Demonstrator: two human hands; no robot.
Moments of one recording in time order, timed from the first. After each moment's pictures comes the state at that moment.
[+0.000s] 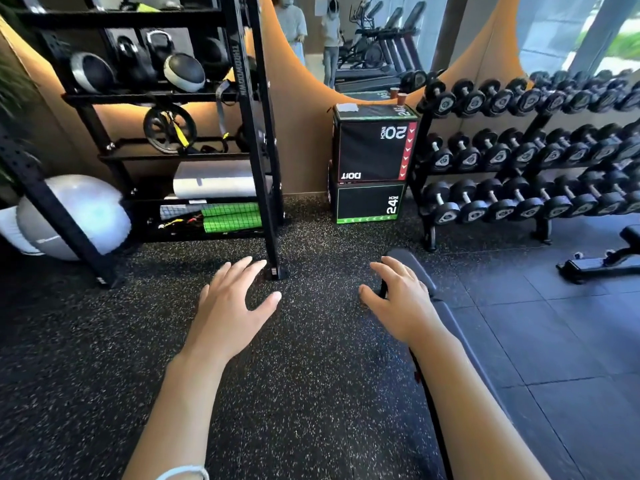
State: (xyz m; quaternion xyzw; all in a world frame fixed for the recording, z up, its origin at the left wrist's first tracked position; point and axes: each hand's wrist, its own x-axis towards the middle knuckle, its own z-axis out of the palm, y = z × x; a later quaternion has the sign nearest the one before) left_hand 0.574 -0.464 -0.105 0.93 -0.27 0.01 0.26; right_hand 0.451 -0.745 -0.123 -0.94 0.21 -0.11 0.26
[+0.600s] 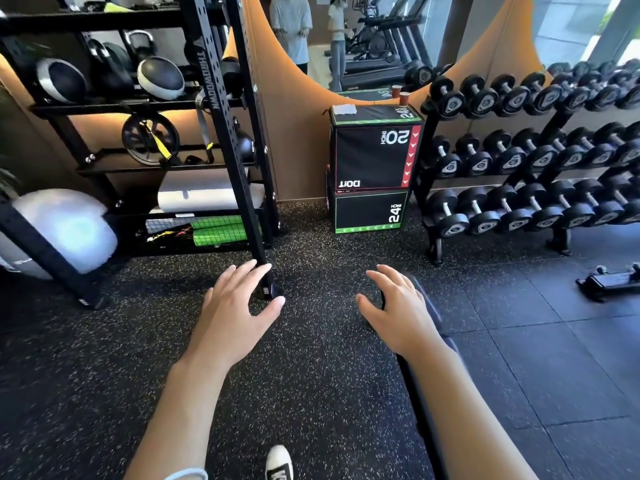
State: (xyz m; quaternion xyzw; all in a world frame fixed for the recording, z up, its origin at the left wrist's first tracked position) left_hand 0.711 -0.628 -0.090 0.93 -0.27 0.00 0.26; right_hand 0.589 -0.895 -0.117 -0.93 0.20 -0.10 0.28
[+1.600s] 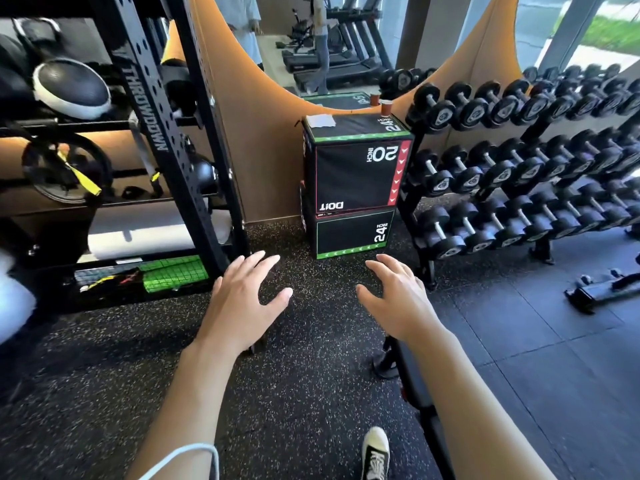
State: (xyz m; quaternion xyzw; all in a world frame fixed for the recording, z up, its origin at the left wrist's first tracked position) left_hand 1.107 -0.774 -0.097 0.90 -0.36 -0.03 0.26; right_hand 0.951 -1.014 -0.112 -0.93 0.27 -0.10 0.23
